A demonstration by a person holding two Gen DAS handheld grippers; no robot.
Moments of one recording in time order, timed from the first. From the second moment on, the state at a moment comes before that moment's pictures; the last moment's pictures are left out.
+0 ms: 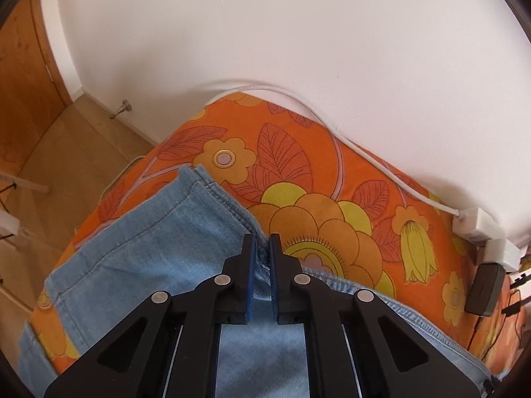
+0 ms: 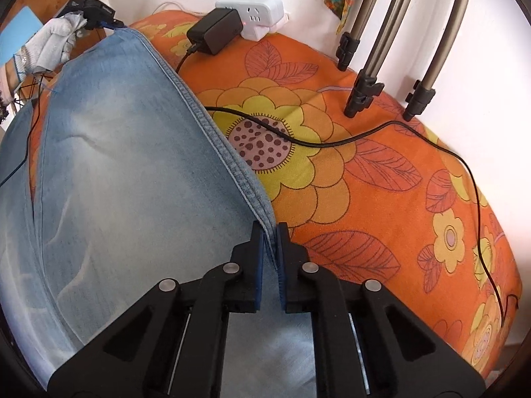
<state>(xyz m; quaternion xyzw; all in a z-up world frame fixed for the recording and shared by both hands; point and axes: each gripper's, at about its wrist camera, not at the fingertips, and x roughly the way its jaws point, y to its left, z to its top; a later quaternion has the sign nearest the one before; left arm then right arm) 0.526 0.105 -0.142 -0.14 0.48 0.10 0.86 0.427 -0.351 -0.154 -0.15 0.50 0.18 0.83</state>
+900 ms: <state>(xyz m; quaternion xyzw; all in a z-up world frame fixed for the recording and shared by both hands) 0.293 0.195 -0.056 -0.17 0.42 0.05 0.89 0.220 -0.297 -0.043 -0.16 0.41 0.20 0.88</state>
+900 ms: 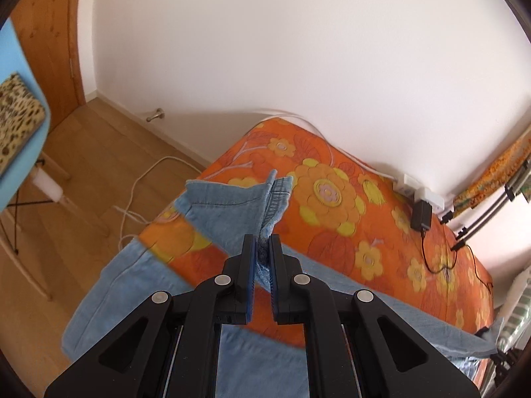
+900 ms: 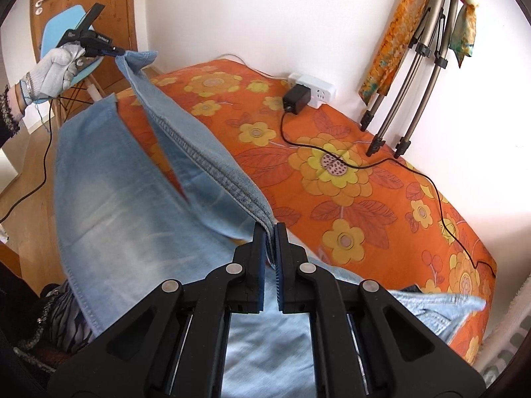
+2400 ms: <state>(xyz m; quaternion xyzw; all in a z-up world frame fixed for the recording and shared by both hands) 0.126 0.203 -0.137 -0.13 0.40 0.06 0.90 0.097 -0.196 -0.056 -0.17 0.47 0.32 0.80</state>
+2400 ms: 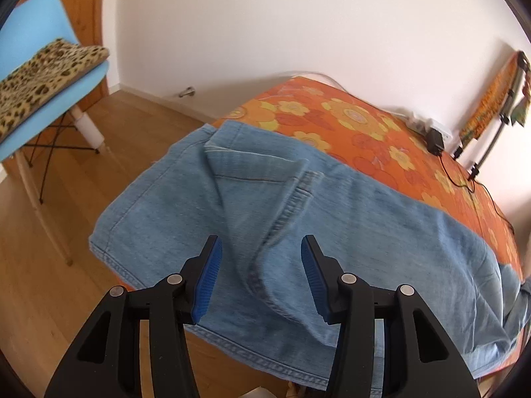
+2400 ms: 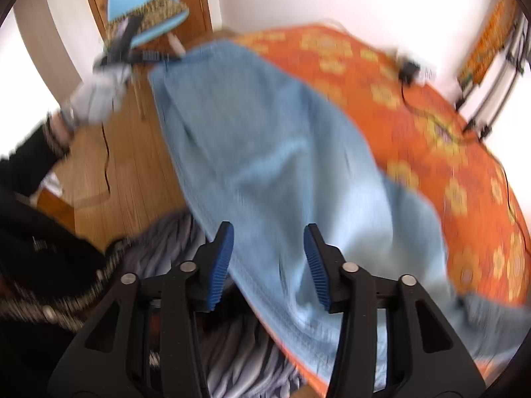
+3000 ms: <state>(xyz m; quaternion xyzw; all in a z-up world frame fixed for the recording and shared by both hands) 0.131 0.243 -0.150 -0.16 0.39 0.08 0.90 0.290 -0.008 -0.058 -0.14 0.44 0.38 0.80</state>
